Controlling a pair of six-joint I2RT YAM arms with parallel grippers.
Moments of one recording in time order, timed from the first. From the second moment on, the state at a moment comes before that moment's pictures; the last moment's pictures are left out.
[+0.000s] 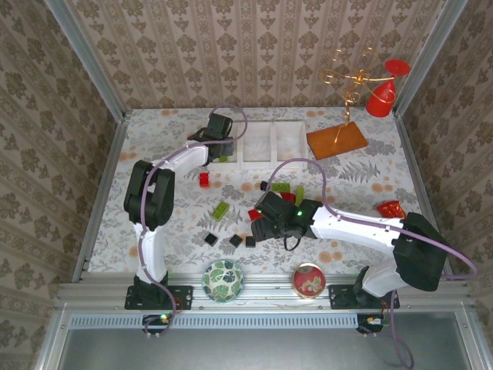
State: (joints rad) left arm -0.47 2.05 1.55 -0.35 -0.22 -0.29; right arm 0.96 1.46 0.95 -0.61 0.12 0.68
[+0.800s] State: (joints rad) left arm -0.47 1.55 1.19 -0.28 -0.23 -0.34; right arm 1.04 1.55 0.99 -0.61 0.06 0.69
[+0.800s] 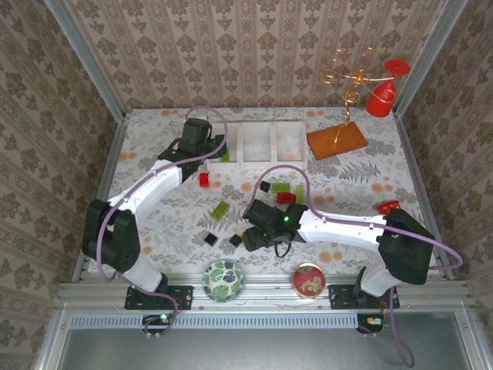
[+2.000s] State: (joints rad) left arm -0.38 1.11 0.77 -0.27 -0.34 -0.44; right arm 1.09 1.72 1.09 -0.62 0.06 0.68
